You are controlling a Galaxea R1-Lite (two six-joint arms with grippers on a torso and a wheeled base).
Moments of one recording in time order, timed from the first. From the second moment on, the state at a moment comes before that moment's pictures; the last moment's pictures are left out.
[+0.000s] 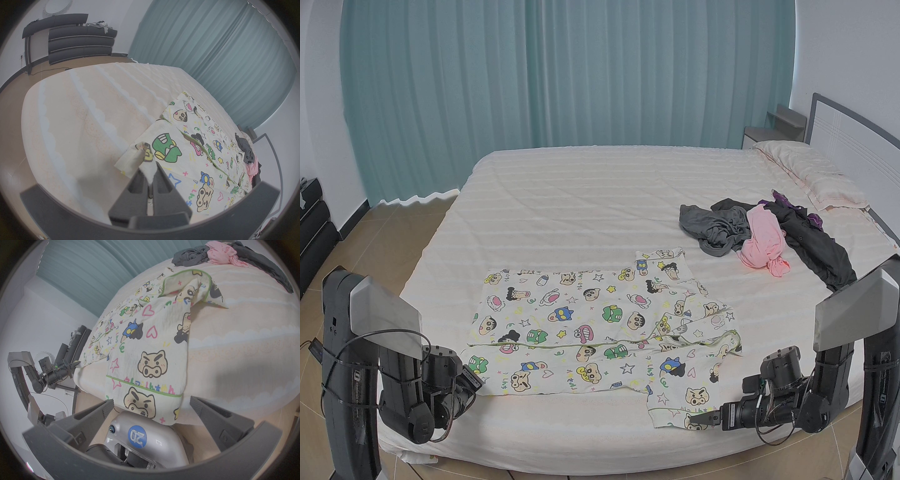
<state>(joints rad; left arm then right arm) -0.18 2.43 -0.25 -1.46 0.26 -0.89 0.34 2.34 -0.26 -1.15 0.33 0.38</state>
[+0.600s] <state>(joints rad) -0.19 2.43 -0.25 -1.46 0.26 -0.89 0.39 2.32 -0.36 -1.02 0.23 0.39</state>
